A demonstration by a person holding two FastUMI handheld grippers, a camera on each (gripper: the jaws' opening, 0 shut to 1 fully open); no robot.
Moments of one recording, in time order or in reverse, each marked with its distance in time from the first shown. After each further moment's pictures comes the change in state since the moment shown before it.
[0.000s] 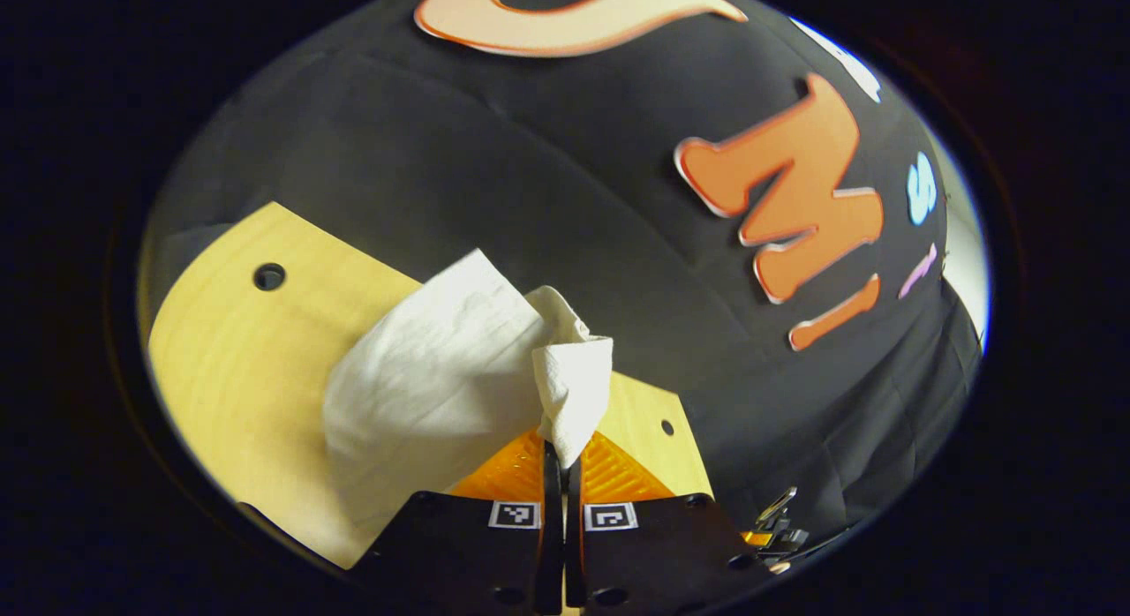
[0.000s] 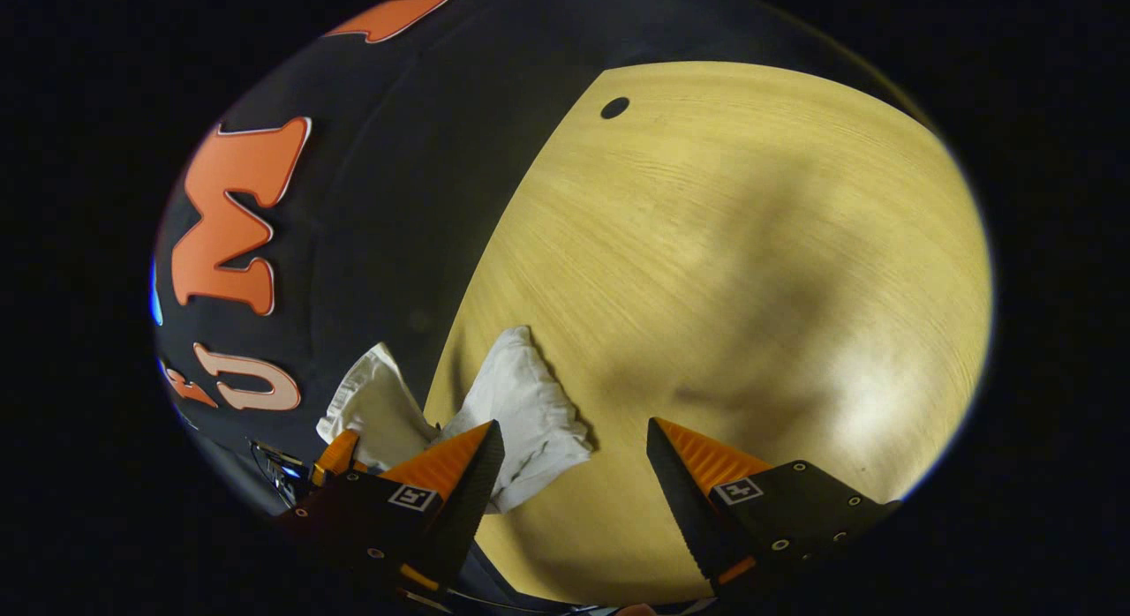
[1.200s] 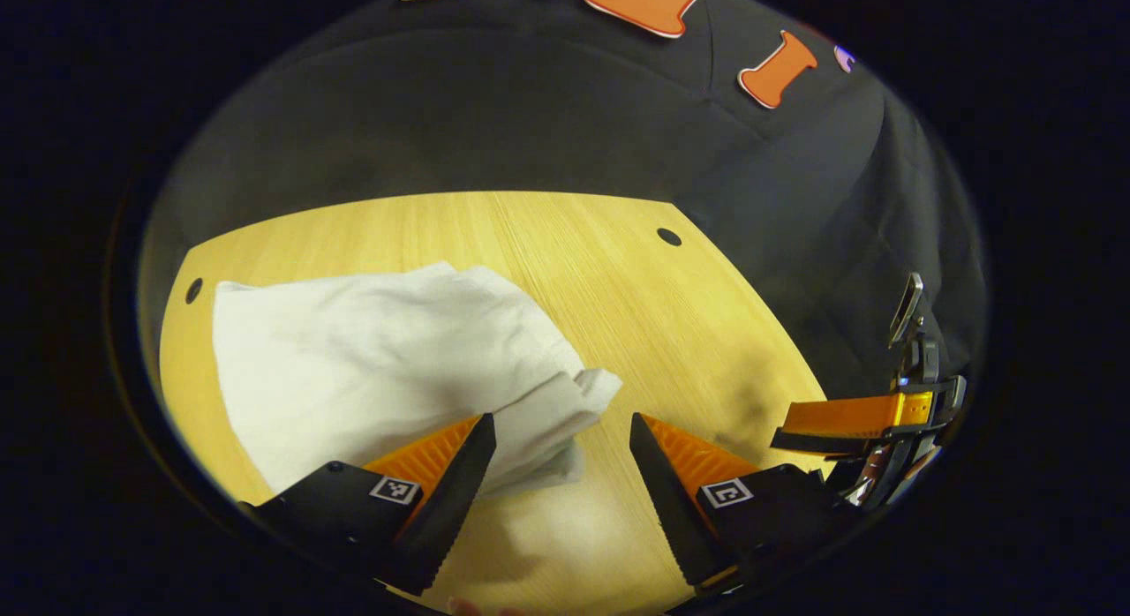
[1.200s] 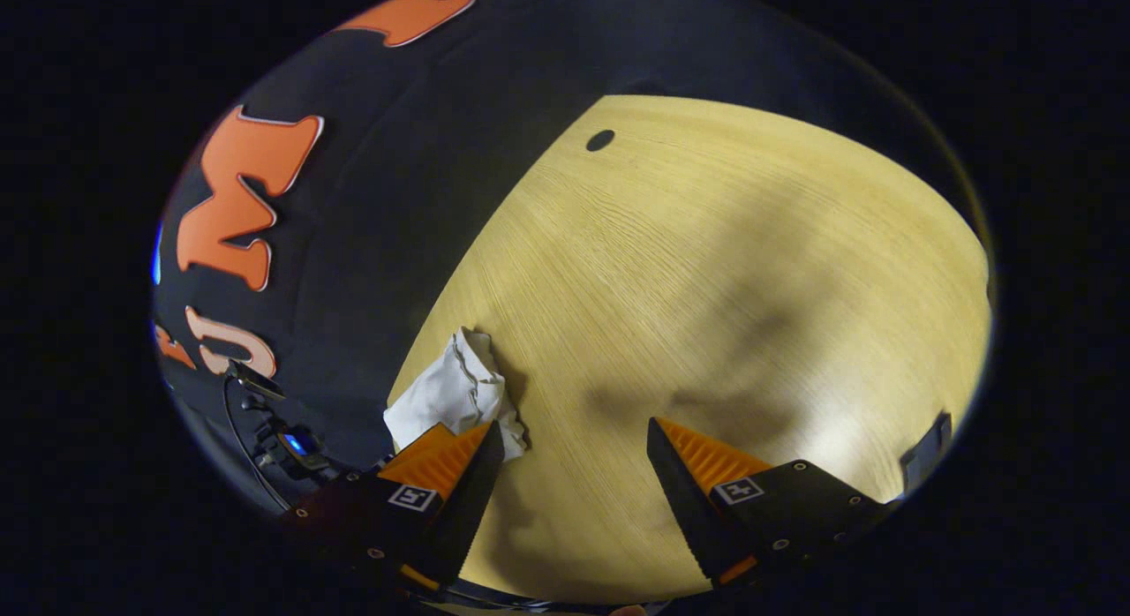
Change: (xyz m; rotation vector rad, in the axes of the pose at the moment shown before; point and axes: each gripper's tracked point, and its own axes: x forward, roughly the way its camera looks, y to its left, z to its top) left arm 0.015 -0.004 -0.050 0.425 0.293 0.112; right arm -0.039 -0.027 0.029 -0.215 -0.040 -0.068
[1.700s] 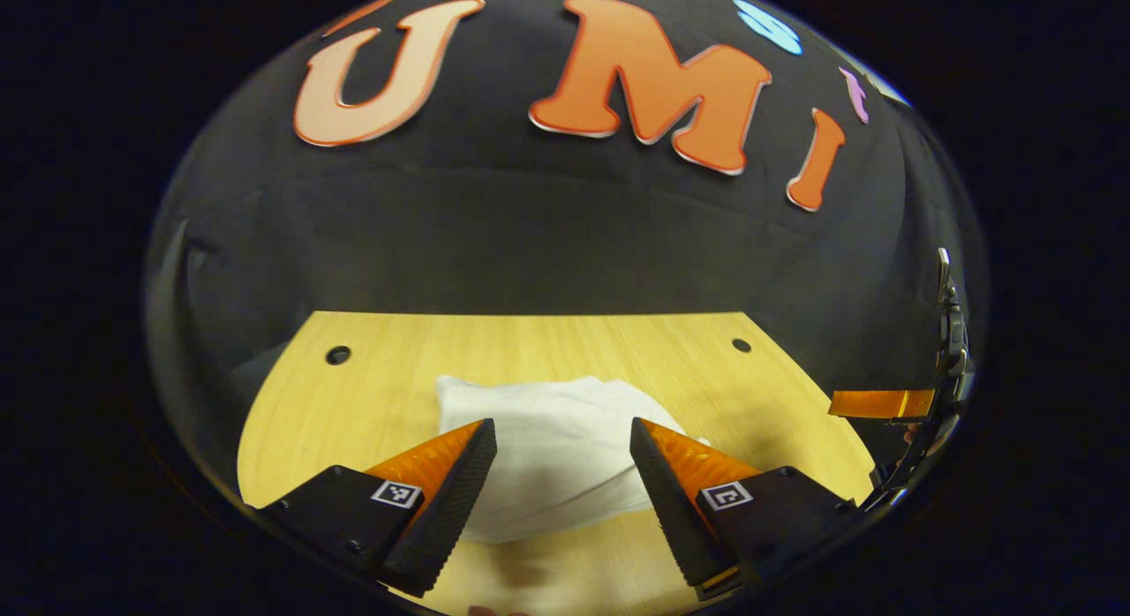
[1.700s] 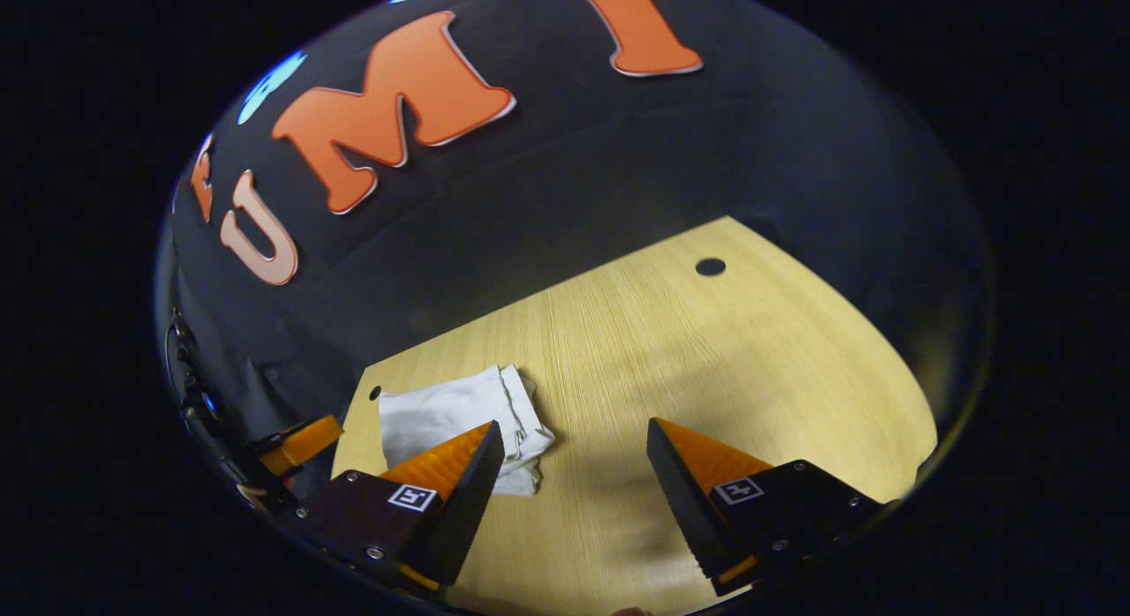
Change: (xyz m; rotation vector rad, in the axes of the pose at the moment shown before) left arm -0.137 0.073 0.075 -0.038 -0.384 0.272; right arm -0.032 0.097 0.055 -0.504 -0.273 0.002
